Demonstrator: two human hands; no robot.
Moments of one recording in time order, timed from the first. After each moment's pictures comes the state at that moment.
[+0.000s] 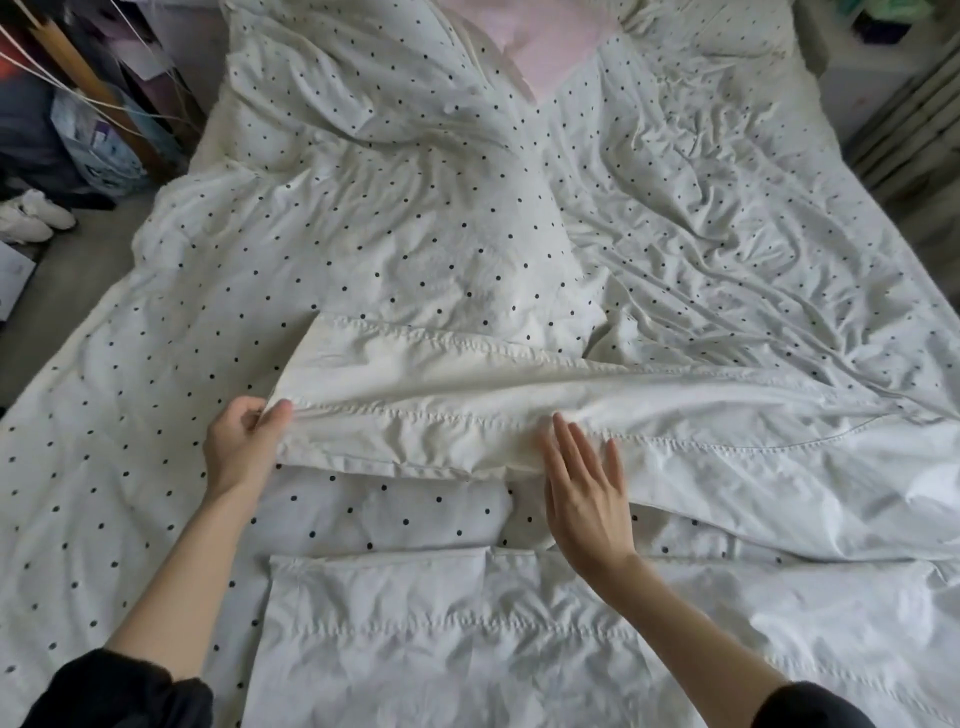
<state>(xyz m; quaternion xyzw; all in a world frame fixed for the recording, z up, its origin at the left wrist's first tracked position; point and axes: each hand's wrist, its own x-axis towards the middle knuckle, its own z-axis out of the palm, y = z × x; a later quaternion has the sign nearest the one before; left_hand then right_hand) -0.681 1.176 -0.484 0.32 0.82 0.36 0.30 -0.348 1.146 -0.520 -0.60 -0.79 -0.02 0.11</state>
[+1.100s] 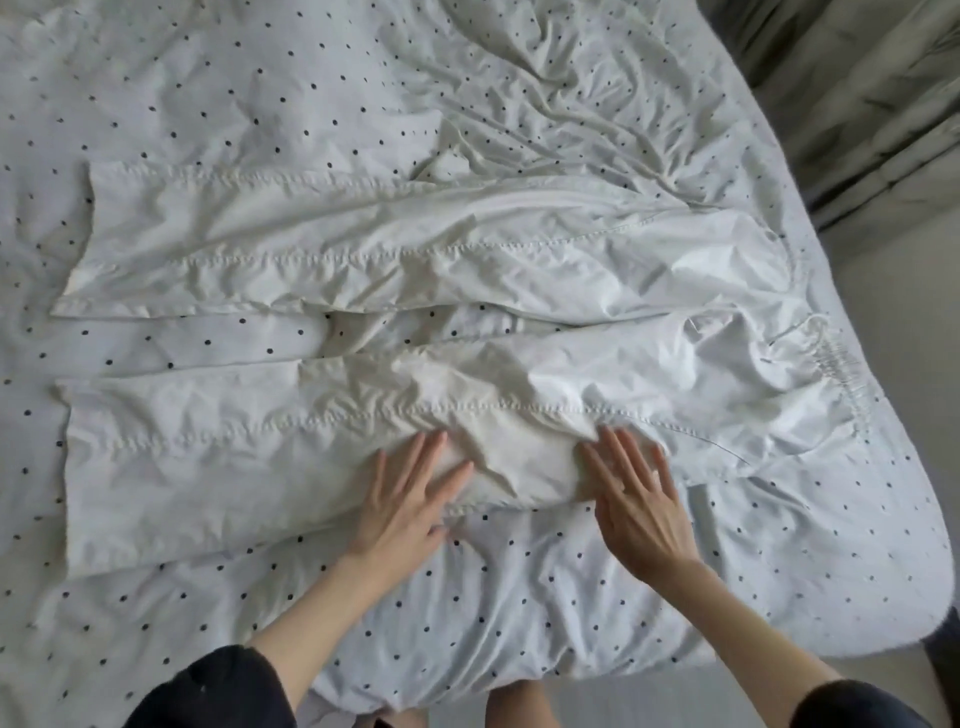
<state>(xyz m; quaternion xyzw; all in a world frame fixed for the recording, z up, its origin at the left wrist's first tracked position) -0.378 0.931 -0.541 0.87 0.47 -0.04 0.16 -0.082 0.903 -0.517 -0.64 -0.76 0.09 -0.07</state>
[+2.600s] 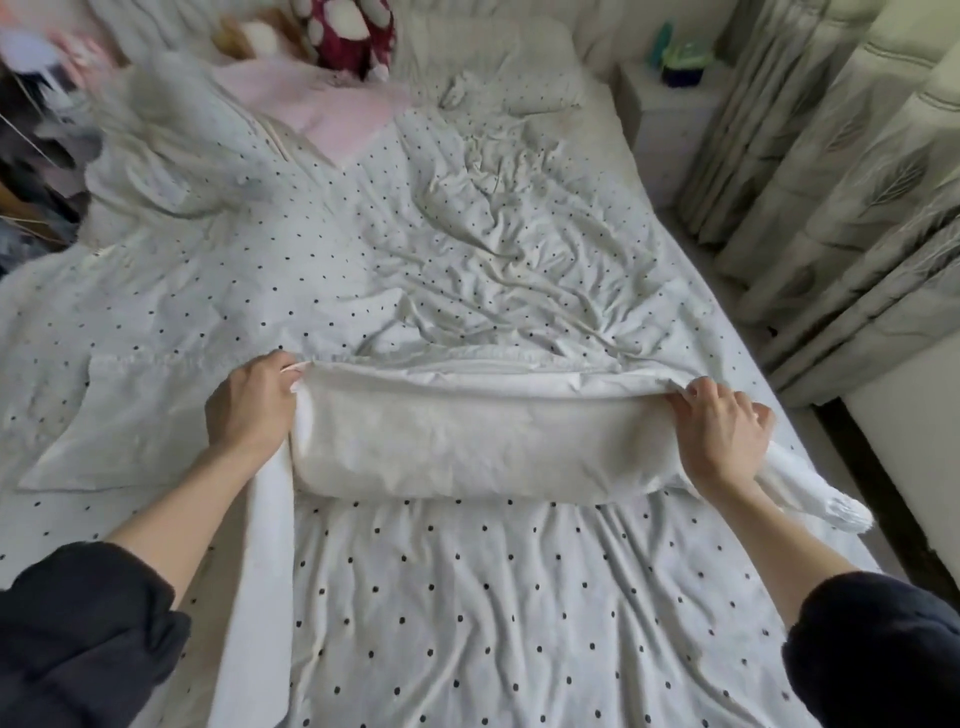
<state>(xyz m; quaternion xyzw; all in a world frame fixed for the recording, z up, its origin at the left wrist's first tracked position) -0.324 1.165 -0.385 0.61 0.78 0.13 0.05 0.103 1.137 -0.445 -0.82 -0.56 -0.06 0.11</state>
